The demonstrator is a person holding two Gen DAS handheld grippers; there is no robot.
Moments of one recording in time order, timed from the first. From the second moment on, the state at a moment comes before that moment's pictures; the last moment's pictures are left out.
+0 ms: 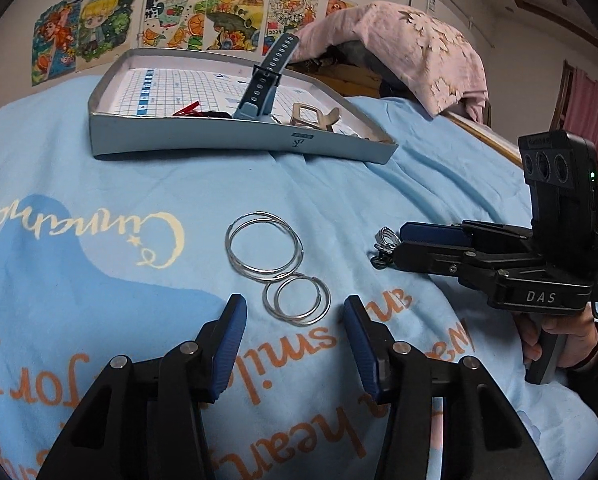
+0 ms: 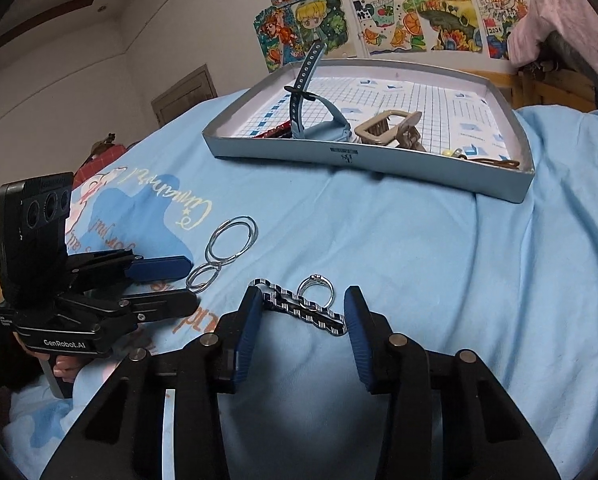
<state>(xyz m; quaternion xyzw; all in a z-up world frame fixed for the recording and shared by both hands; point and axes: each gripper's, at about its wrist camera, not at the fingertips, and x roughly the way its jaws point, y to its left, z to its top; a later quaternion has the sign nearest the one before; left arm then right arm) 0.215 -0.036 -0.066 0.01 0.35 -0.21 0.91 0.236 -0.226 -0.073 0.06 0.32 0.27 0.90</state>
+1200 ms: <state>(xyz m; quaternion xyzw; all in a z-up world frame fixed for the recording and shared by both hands) 0.175 -0.026 -0.048 0.01 0.34 -0.22 0.92 0.205 -0.210 -0.065 0.03 0.31 0.28 0.91</state>
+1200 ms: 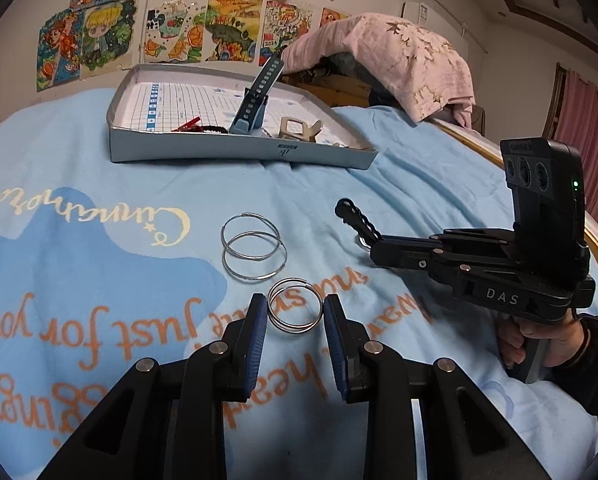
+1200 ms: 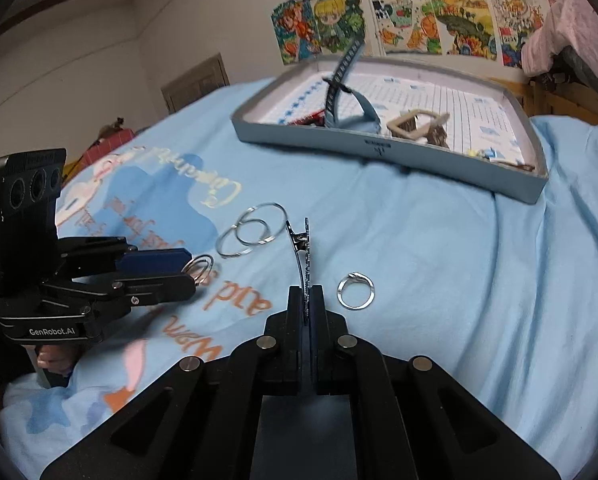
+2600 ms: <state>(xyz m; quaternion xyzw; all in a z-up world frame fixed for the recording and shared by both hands) 0.354 -0.006 -0.007 -0.04 0.32 -0.09 0.94 0.353 -0.187 -0.013 0.02 0.28 0.15 0.95</state>
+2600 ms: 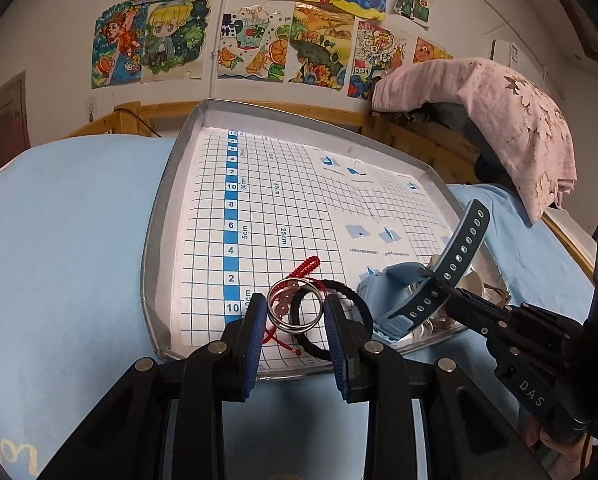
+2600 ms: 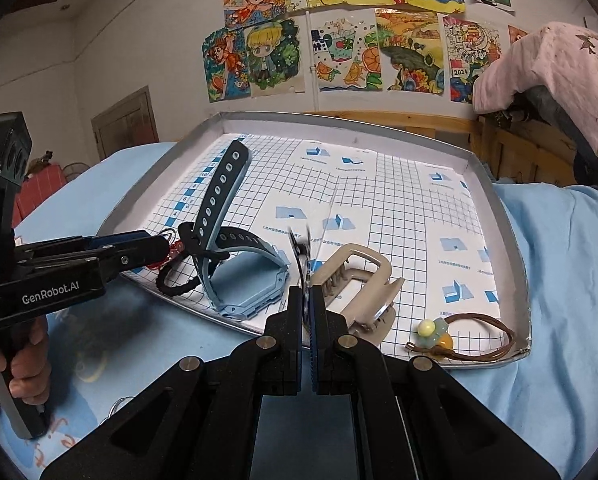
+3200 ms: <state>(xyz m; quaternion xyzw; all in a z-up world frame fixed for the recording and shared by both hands) 0.289 0.011 0.020 -0.06 0.24 -0.07 0.97 0.311 -0.209 -0.001 0.05 0.23 0.14 0.96</state>
